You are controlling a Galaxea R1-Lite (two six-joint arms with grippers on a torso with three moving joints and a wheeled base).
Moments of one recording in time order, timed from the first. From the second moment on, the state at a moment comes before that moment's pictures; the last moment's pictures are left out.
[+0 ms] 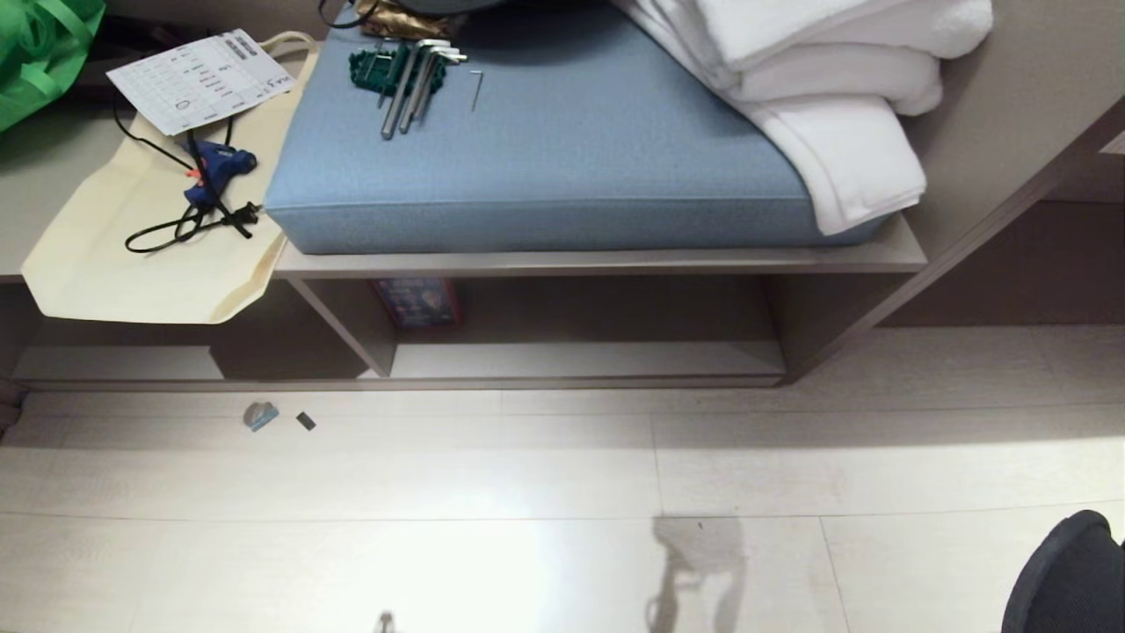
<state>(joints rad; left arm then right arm) 0.00 0.00 0.00 0.00 0.00 0.00 -0.01 0.00 0.00 0.00 0.00 -0.03</state>
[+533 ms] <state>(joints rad) 0.00 0.00 0.00 0.00 0.00 0.00 -0.01 0.00 0.00 0.00 0.00 -0.04</state>
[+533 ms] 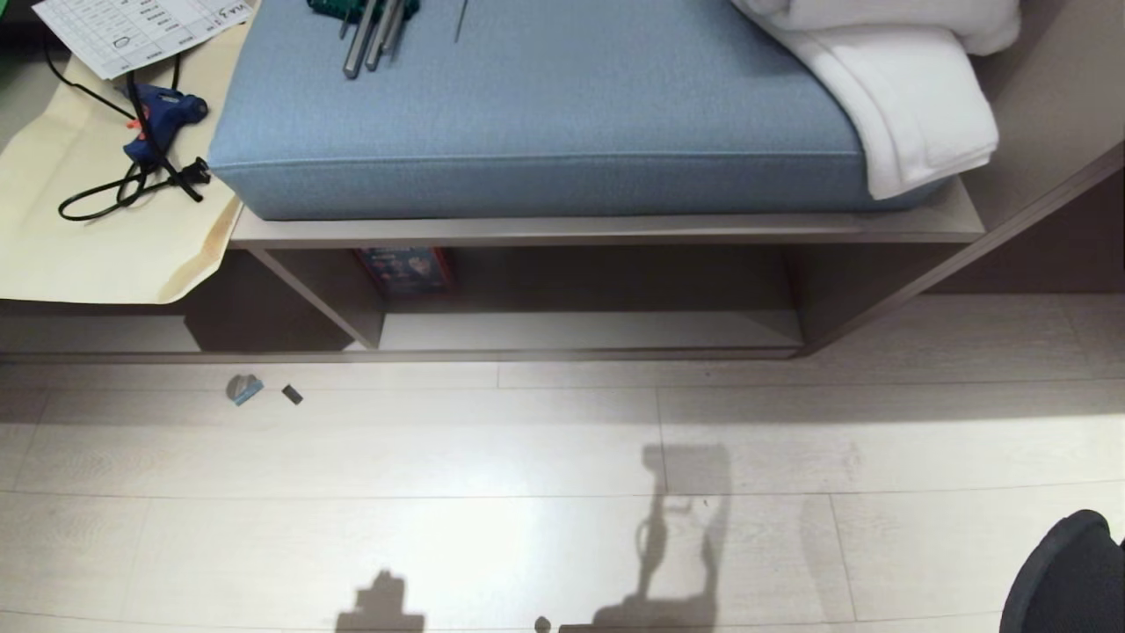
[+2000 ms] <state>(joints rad) 0.00 0.00 0.00 0.00 0.00 -0.01 -0.01 0.00 0.00 0.00 0.00 -0.05</state>
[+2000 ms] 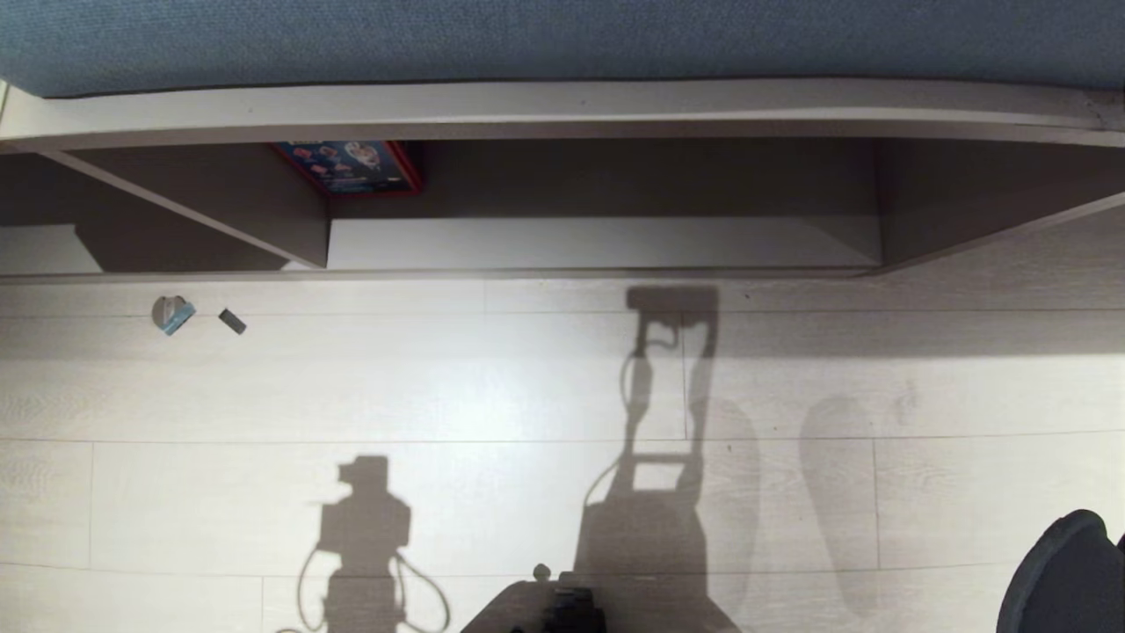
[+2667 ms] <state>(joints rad) 0.00 0.00 0.00 0.00 0.00 -0.01 -0.01 0.00 0.00 0.00 0.00 -0.05</state>
